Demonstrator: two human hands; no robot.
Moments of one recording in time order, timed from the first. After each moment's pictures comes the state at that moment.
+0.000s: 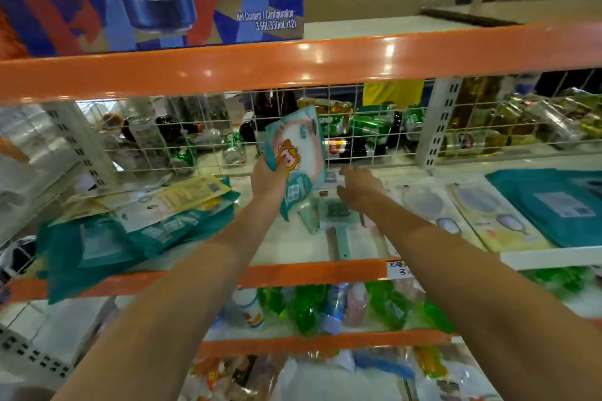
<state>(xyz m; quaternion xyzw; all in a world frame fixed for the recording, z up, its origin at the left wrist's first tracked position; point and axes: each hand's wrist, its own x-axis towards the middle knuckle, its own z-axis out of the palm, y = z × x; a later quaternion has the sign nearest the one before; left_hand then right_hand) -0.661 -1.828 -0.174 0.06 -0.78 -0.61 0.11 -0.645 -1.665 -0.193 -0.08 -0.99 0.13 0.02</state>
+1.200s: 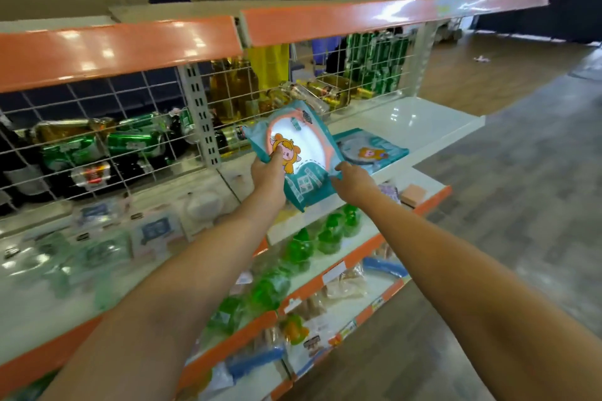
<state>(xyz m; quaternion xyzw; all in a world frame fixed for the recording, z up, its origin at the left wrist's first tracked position) -0.528 -1.441 -0.175 0.01 -0.62 -0.76 -0.20 -0.442 -1.324 -0.197 -0.36 -0.90 0.23 0.04</state>
